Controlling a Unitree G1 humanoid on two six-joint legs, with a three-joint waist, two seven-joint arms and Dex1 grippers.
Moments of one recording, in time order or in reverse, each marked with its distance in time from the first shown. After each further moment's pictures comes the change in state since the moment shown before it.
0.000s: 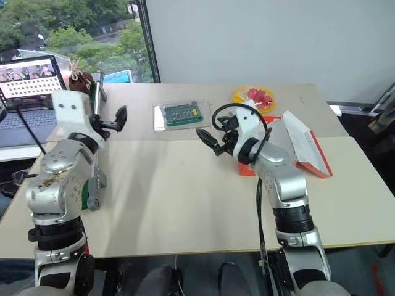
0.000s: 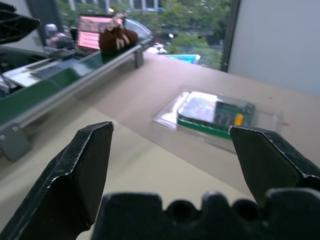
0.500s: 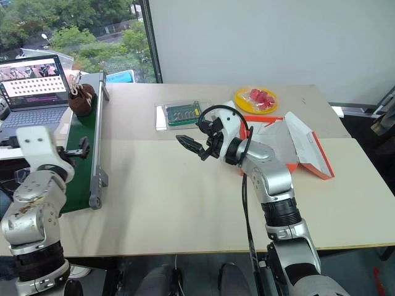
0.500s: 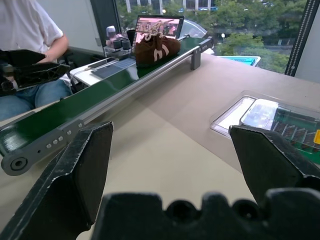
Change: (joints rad) left arm 0.160 0.067 0.189 0.227 0.023 -0.141 -0.005; right arm -0.027 0.051 0.056 0.062 0.017 -0.001 0.115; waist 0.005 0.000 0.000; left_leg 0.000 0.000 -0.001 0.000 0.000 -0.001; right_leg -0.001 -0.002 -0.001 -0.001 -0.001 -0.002
